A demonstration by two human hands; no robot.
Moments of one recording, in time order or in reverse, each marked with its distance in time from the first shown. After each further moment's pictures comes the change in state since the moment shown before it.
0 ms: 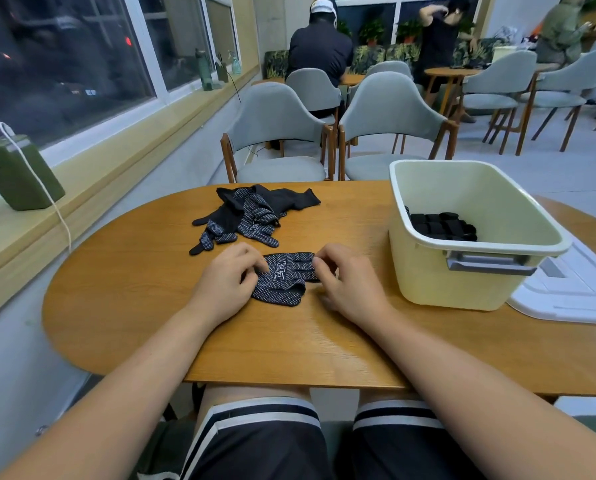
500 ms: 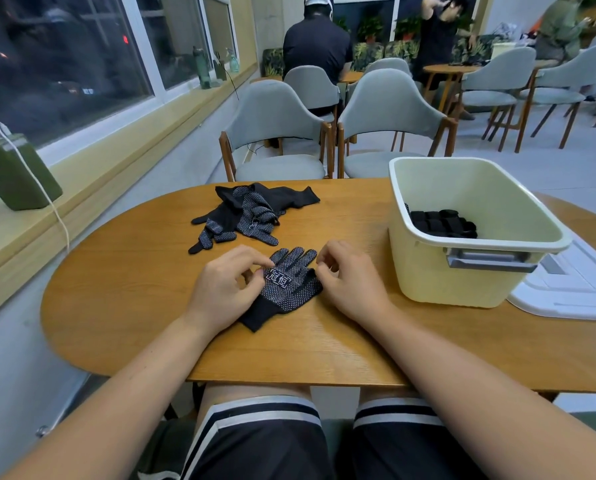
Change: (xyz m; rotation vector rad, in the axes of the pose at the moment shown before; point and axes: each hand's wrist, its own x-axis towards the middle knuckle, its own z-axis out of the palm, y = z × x) left_hand -0.016 0.020 -0.007 -0.103 0.148 0.140; right_hand 0.003 0.004 0.002 -0.059 -0.005 0.023
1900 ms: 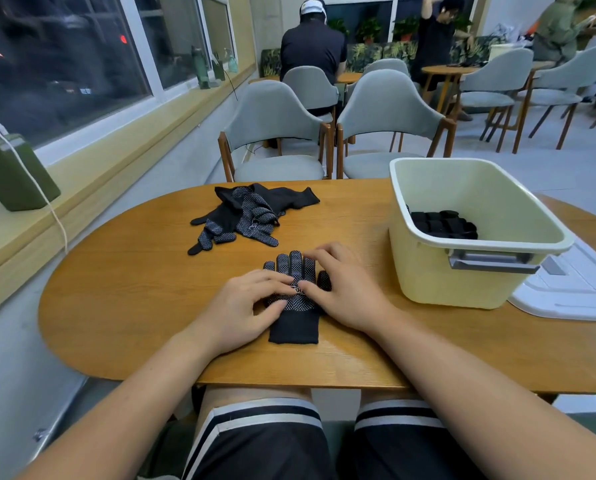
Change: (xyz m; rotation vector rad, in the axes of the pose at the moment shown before) left_hand -0.013 0.007 0.010 -0.090 -0.301 0.027; right_hand -0.004 0.003 0.005 -0.172 -0.173 -0.109
